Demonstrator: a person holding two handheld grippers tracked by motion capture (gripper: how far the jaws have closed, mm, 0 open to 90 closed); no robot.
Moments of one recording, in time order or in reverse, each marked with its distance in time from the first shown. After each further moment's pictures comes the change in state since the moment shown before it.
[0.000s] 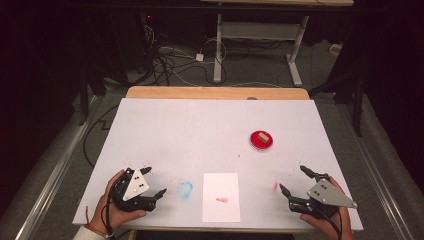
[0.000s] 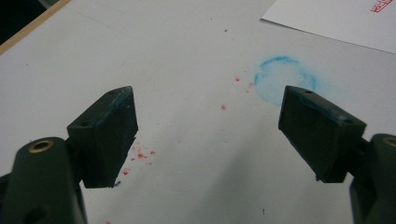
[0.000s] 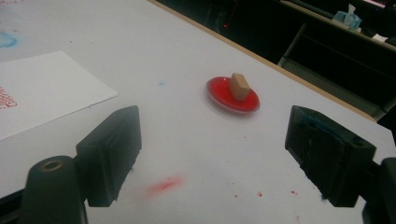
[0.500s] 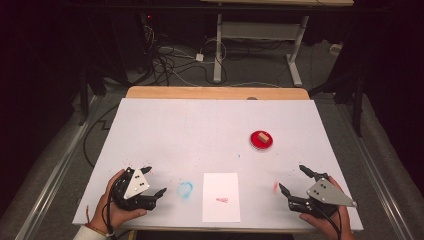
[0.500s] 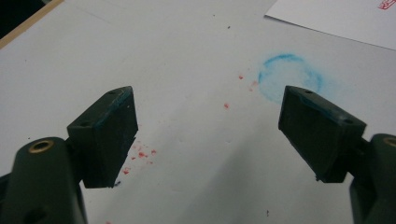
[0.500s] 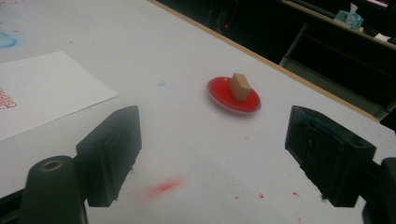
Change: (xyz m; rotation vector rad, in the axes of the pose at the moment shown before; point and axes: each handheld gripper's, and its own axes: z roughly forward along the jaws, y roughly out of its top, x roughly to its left) left arm 0.002 0.001 0.004 0.013 0.001 -0.007; right arm -0.001 -0.001 0.002 0.001 0.005 0.010
